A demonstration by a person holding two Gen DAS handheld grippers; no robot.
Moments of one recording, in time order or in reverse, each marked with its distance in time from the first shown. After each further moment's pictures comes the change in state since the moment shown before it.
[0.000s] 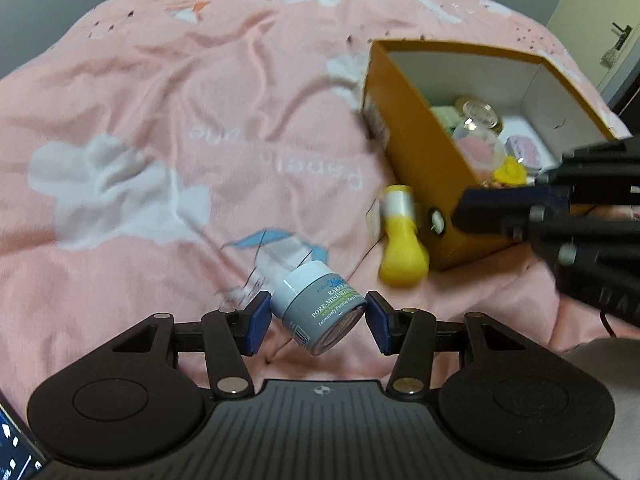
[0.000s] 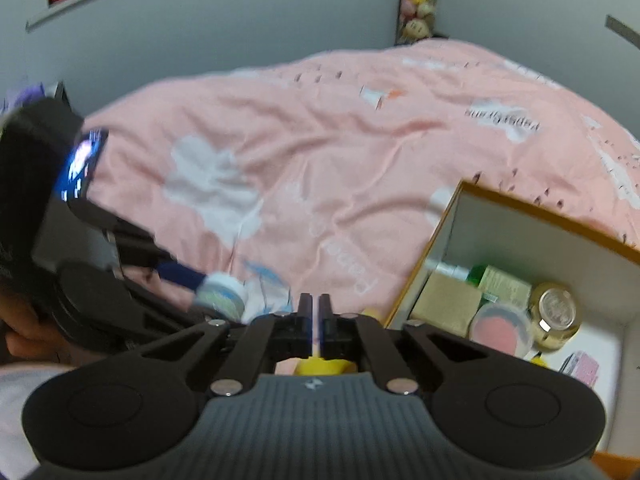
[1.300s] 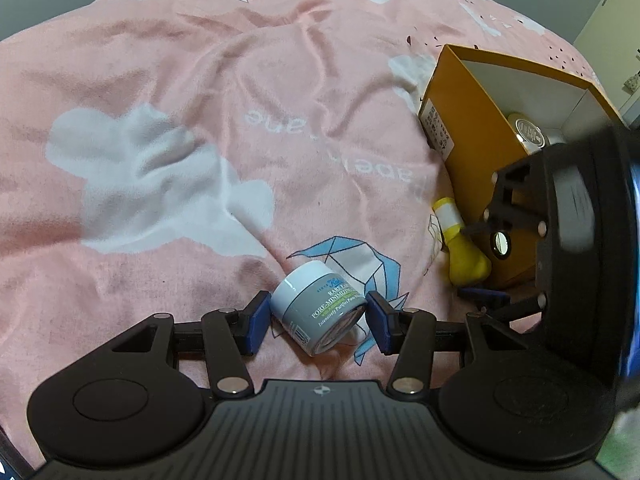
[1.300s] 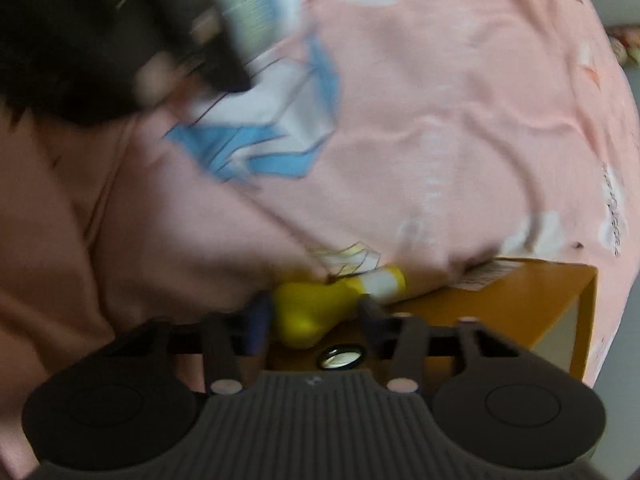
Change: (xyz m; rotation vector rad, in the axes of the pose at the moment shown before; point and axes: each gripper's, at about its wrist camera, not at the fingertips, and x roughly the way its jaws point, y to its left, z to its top) left arm 0.021 0.047 0.007 -0.080 -0.006 0.002; right arm 0.146 0.051 -0.018 -0.898 0.652 -0.160
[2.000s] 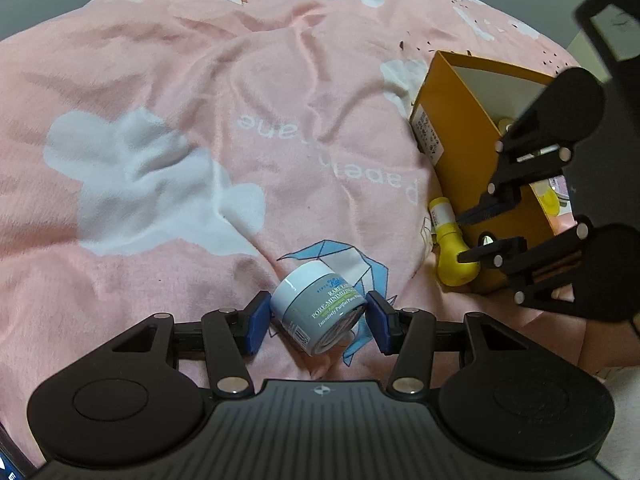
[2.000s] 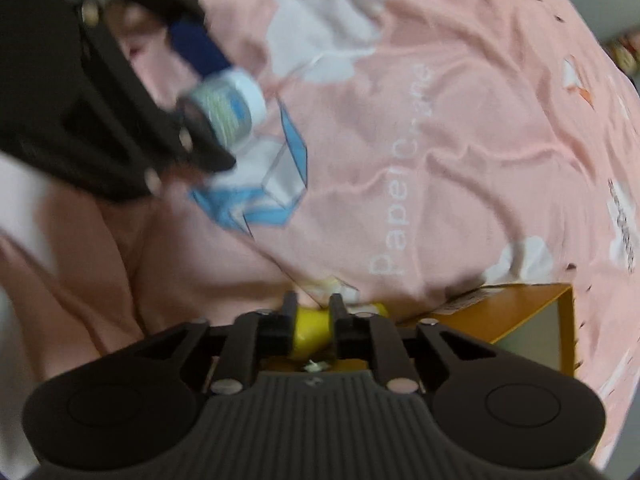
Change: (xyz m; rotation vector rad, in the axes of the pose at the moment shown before) left arm -0.005 -0.003 0.002 -0.005 -0.004 -0.025; right arm -0.045 -0.047 -0.015 0.029 -0.141 0.151
